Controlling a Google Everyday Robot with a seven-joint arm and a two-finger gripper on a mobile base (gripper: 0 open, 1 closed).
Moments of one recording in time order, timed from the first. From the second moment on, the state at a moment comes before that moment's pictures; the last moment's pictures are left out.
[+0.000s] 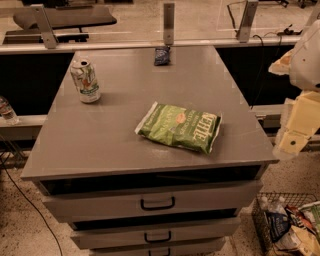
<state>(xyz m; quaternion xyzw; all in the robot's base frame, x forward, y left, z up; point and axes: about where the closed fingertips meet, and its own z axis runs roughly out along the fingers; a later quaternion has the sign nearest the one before) 0.438 -0.216 0.977 -0.60 0.78 -0.04 0.16</state>
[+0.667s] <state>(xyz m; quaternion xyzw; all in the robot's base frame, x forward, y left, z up) 0.476 -0.195 0.973 -0.61 0.77 -0.03 0.19</state>
